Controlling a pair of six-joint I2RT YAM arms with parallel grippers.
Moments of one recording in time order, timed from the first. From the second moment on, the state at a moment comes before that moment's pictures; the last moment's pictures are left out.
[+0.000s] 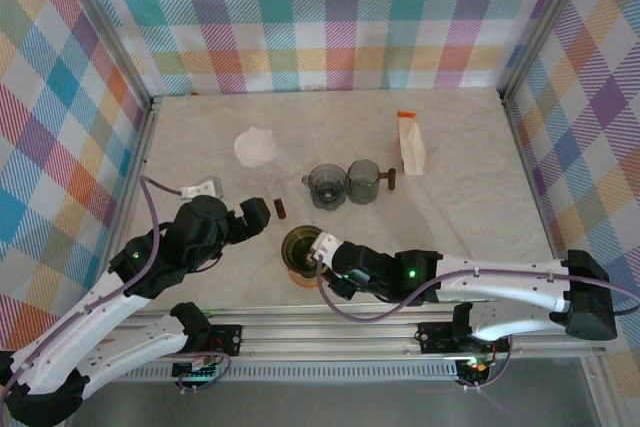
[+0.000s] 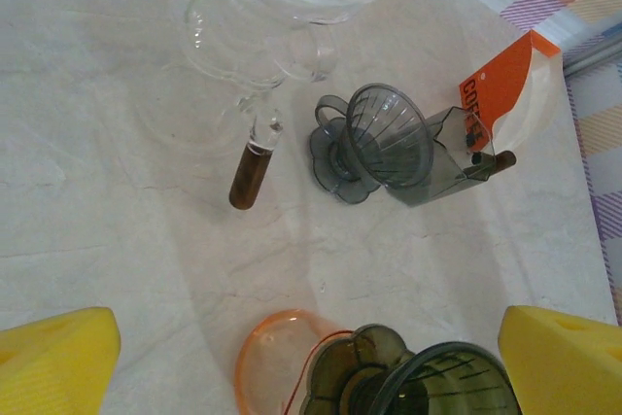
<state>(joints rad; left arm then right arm) -0.79 0.71 0.92 -0.88 -0.32 -0.95 1.36 1.17 0.83 -0.46 0.28 0.18</state>
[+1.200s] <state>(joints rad) -0.79 0.67 0.87 -0.90 -0.33 -0.95 1.28 1.27 0.94 -0.54 0.16 0.27</state>
